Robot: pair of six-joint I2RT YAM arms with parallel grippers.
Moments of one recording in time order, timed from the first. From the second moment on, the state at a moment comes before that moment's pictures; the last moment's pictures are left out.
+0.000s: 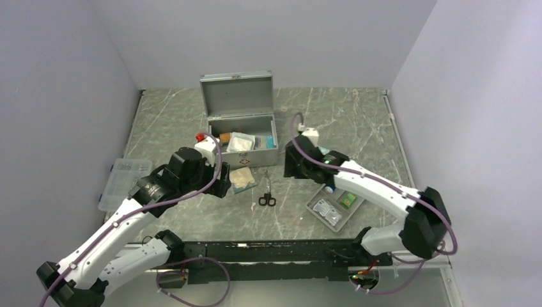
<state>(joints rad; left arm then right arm) -0.65 0.81 0.87 -0.74 -0.06 -0.25 0.76 1.29 0.99 -0.59 0.33 0.70</state>
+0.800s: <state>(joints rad) -0.58 0.77 0.87 -0.74 -0.10 -0.26 1.06 1.80 1.20 -0.54 0.36 0.79</state>
